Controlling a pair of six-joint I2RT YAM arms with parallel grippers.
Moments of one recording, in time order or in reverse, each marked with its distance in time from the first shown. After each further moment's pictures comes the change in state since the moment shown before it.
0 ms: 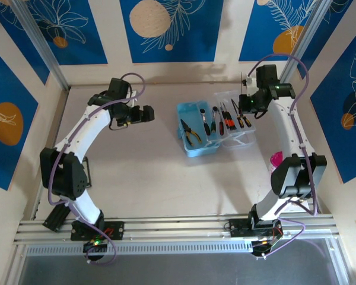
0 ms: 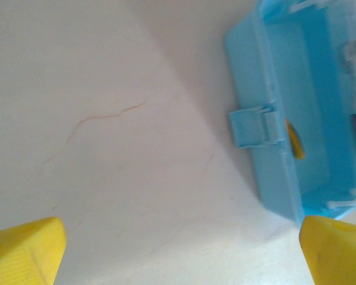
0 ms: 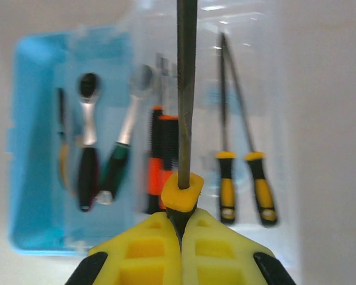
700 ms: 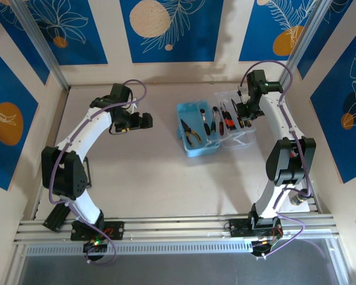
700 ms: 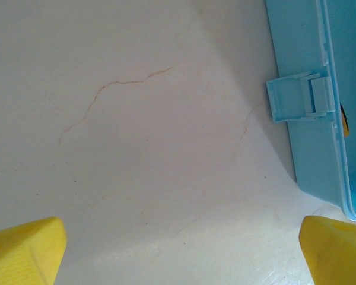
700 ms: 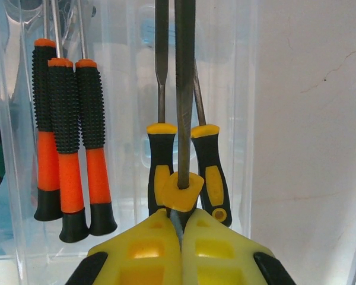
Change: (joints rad) left arm 0.002 0.001 -0.059 -0.024 -0.024 0.025; right arm 0.011 0.153 0.011 -0.064 0.167 -0.102
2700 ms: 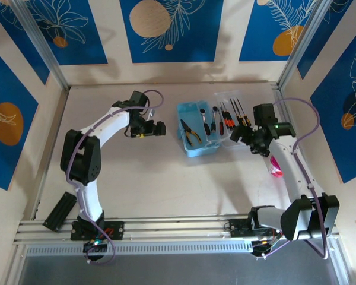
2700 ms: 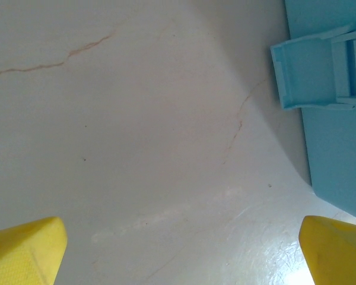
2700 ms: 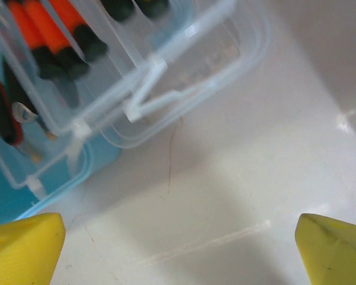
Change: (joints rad) left arm -0.086 0.225 0.021 0.090 0.069 0.015; right arm 0.033 -0.573 -0.614 0.124 -0.056 0.719
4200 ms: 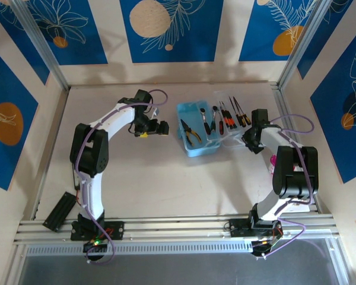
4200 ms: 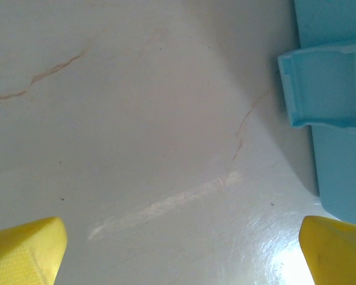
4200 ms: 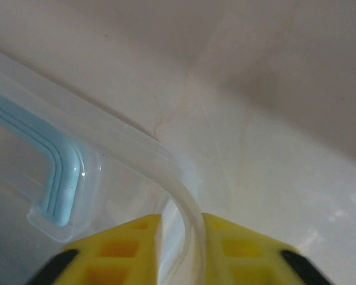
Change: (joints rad) left arm 0.000 0.146 0.139 -0.069 0.044 0.037; right arm -0.130 0.402 -0.127 0.512 0.085 0.342
